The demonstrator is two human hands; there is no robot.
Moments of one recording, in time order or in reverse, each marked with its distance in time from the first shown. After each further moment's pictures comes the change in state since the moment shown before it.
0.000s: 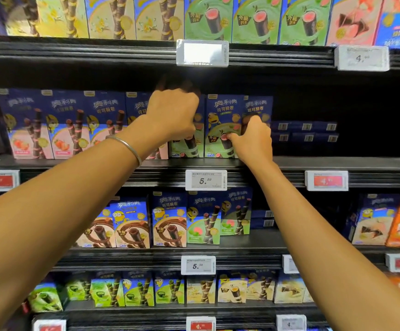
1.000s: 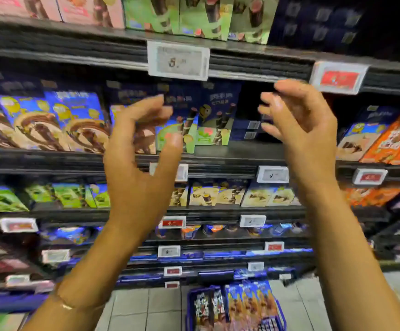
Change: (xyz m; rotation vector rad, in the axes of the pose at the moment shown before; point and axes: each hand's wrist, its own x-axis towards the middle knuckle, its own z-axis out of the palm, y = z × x) left_hand -0.250 0.136 0.061 -1.384 0.440 -0.439; right_hand -0.167 0.096 -0.082 0.590 -0.140 0.046
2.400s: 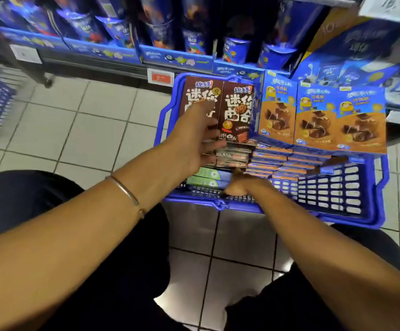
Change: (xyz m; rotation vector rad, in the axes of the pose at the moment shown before) left_hand -0.727 -0.388 0.137 -0.066 -0.016 -1.823; right_hand -0.652 0.846 -0.110 -0.957 -1.495 1.007
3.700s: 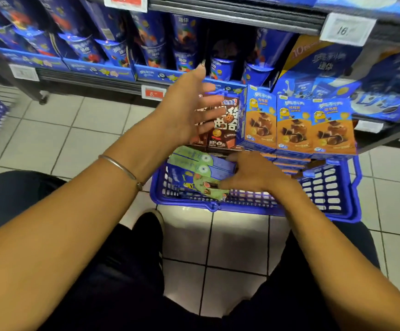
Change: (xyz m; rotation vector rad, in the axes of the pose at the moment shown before) left_hand -0.020 0.043 0.004 0.024 -0.103 0.257; right_hand -0.132 -0.003 -0.060 -0.007 0.411 -0.367
